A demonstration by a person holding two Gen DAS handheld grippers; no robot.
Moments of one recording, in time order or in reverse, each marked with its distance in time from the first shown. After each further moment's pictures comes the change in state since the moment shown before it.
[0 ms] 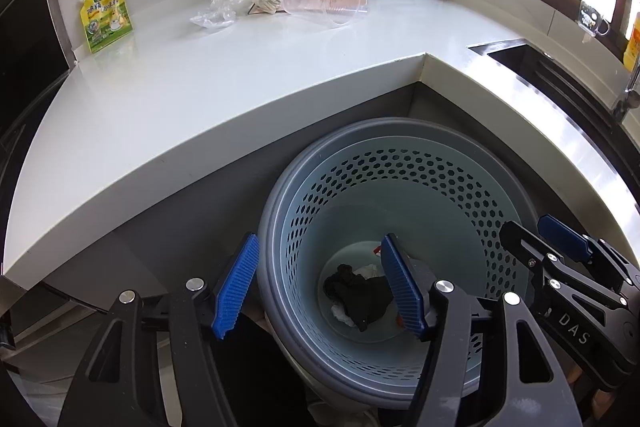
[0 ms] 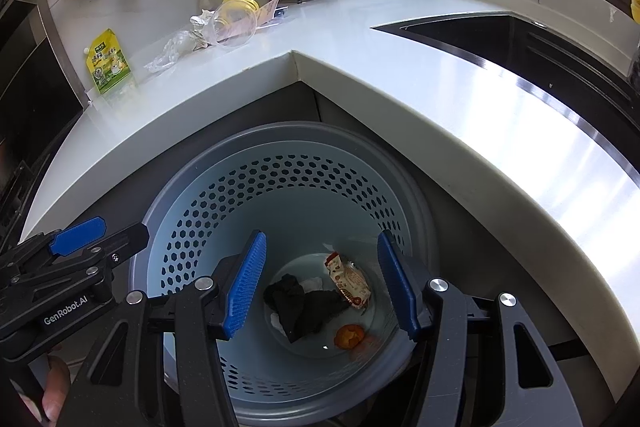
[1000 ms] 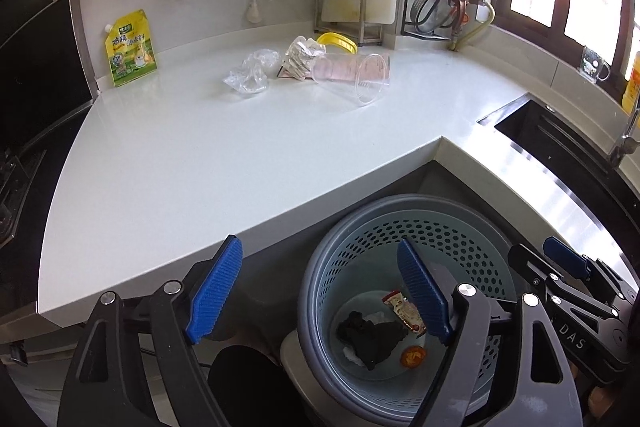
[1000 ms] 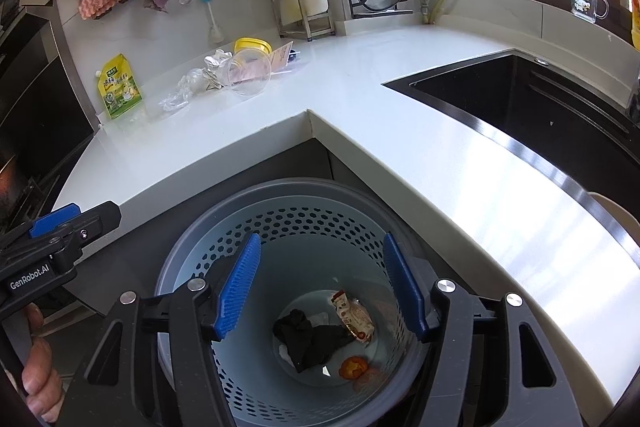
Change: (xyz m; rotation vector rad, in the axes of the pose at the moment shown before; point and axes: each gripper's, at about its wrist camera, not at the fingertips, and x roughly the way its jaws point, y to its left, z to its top) left arm -0.042 0.029 0.037 -0.045 -0.150 0.016; right arm -0.019 0.011 0.035 -0.026 -0.107 0.024
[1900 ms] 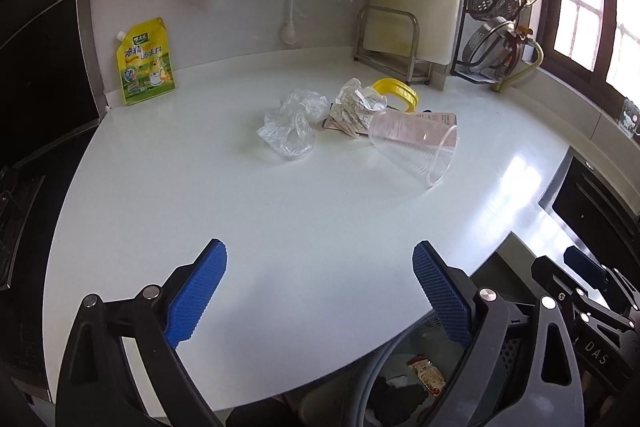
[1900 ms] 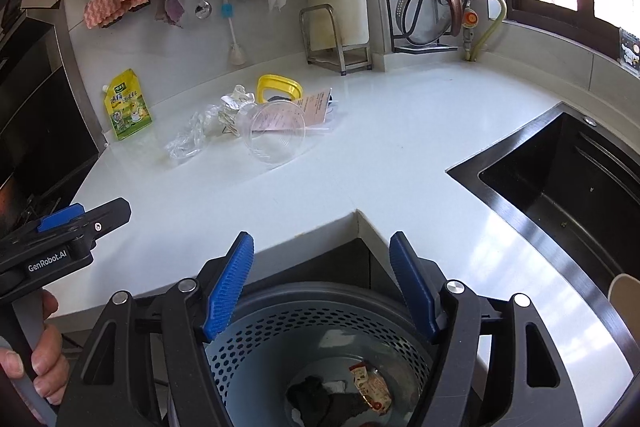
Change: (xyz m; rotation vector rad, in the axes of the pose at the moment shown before) left arm 0.058 0.049 0.081 -0.084 -0.055 0.057; right arm 0.063 0.033 0.088 -0.069 -0.047 0.059
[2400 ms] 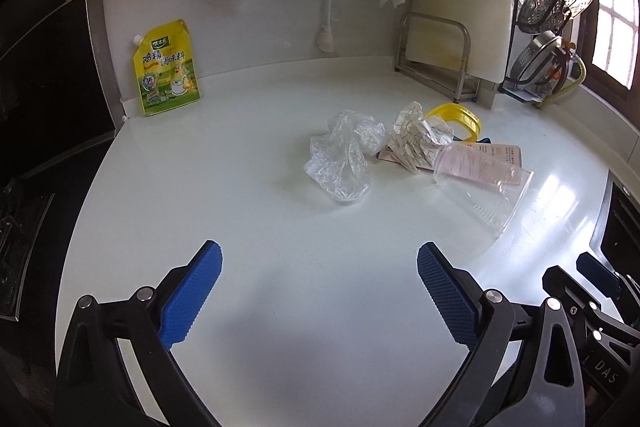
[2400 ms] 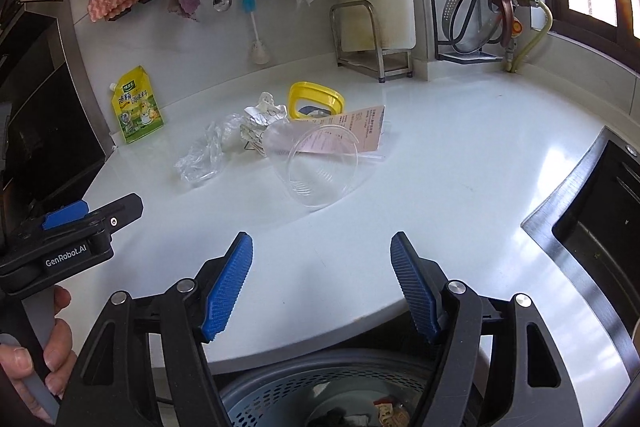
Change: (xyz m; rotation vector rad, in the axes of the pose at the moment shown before) left arm 0.048 0.033 0.038 -0.023 -0.013 0.101; right arm 0.060 0.035 0.041 -0.035 0.015 0.059
